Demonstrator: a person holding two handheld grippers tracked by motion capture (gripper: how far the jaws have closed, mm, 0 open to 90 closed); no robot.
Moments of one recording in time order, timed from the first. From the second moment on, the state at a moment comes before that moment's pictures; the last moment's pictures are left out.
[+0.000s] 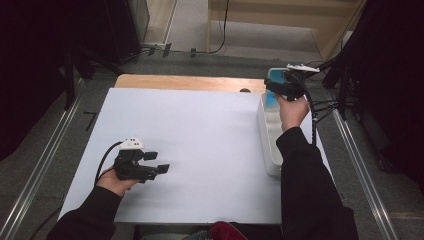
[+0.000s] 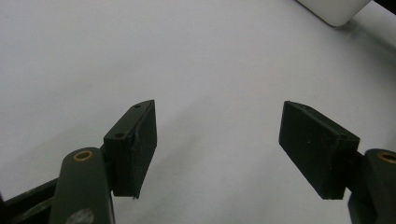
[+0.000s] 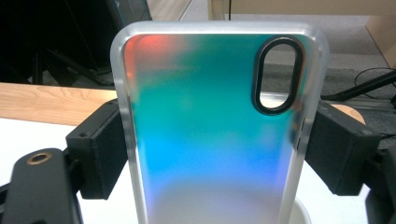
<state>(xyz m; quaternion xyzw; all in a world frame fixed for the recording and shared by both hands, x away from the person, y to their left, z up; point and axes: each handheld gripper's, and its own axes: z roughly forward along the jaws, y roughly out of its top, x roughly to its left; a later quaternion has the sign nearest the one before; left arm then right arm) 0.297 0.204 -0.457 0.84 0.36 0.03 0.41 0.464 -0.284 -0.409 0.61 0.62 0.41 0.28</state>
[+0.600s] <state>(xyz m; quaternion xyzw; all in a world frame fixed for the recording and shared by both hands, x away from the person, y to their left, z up) 0.298 0.203 -0.457 0.84 0.35 0.03 0.42 0.460 -0.286 -0.420 0.62 0.63 0.39 0.27</state>
